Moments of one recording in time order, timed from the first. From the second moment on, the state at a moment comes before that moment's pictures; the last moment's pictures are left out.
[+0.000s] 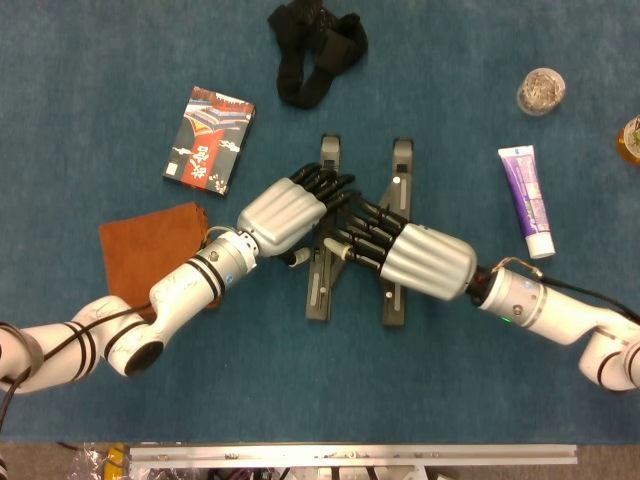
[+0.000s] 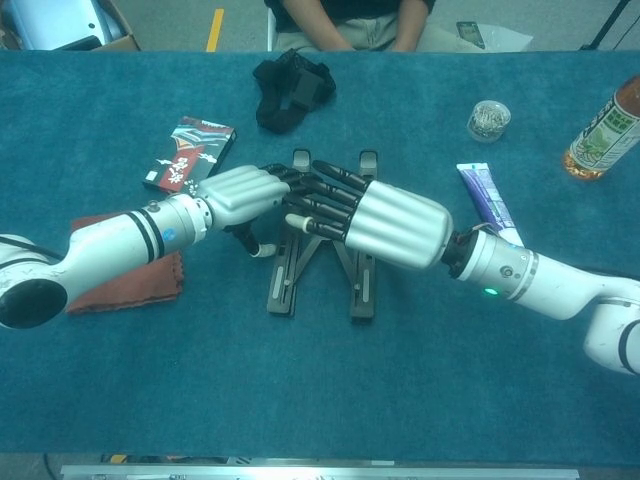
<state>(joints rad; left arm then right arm) -0.86 -1.74 -0.03 -1.20 1.44 0.76 0.03 0.70 -2.00 -0.14 -0.53 -1.98 1.45 -0.34</state>
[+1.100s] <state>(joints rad) -0.84 -1.64 -0.05 -1.27 1.36 0.78 0.14 0.71 -1.99 -0.15 -0.58 -1.94 1.52 -0.31</state>
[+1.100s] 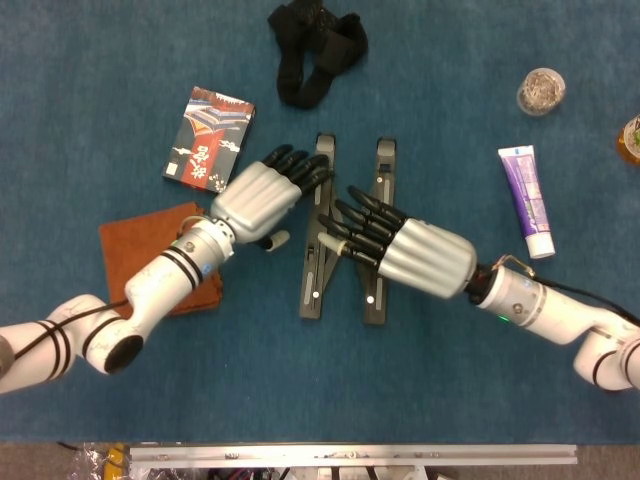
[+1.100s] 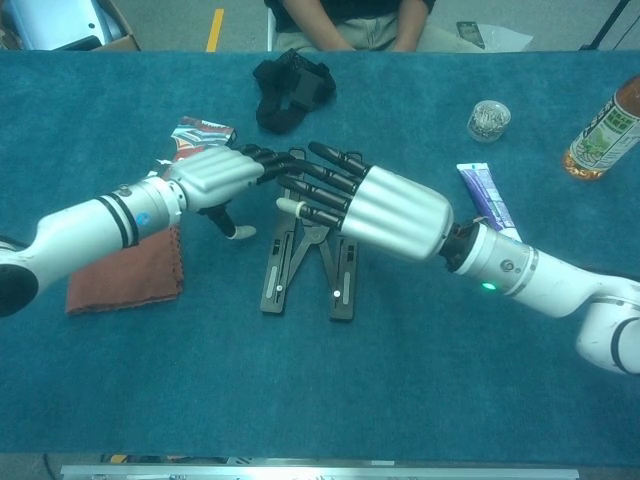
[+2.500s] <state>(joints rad) -0.66 -1.32 -0.10 -1.48 1.28 0.99 0.10 1.09 -1.57 -0.10 -1.29 -1.80 0.73 -0.05</state>
